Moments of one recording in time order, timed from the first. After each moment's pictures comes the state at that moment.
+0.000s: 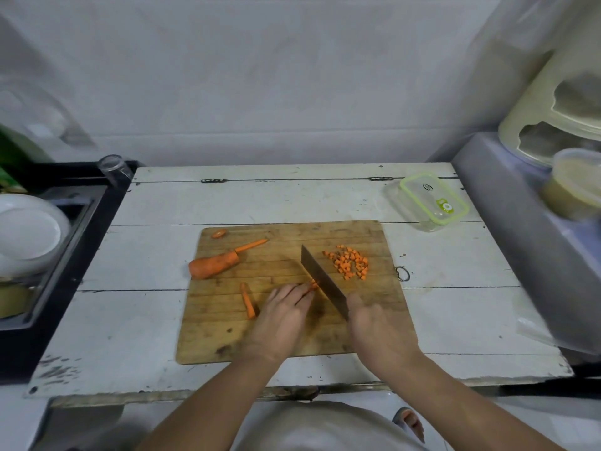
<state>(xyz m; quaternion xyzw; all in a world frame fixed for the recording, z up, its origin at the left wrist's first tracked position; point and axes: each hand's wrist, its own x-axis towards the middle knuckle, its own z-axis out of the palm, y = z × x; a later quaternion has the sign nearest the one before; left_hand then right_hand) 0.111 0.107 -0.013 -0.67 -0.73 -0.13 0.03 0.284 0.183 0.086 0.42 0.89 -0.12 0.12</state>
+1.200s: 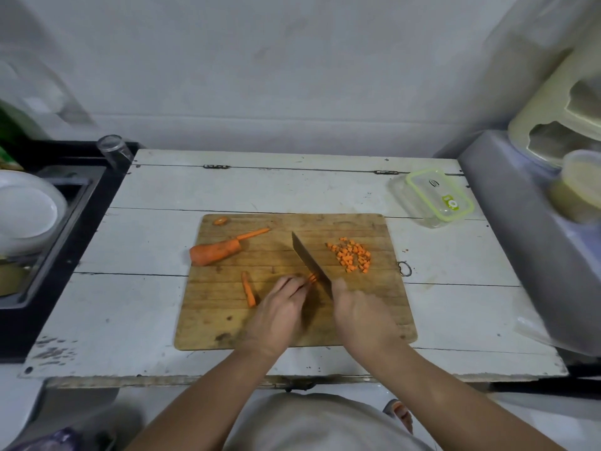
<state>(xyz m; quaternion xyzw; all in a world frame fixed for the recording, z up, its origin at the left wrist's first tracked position) 0.109 0.098 -0.015 -0.64 -0.74 -0.21 -0.06 0.255 0.178 0.086 0.41 0.90 -0.10 0.12</state>
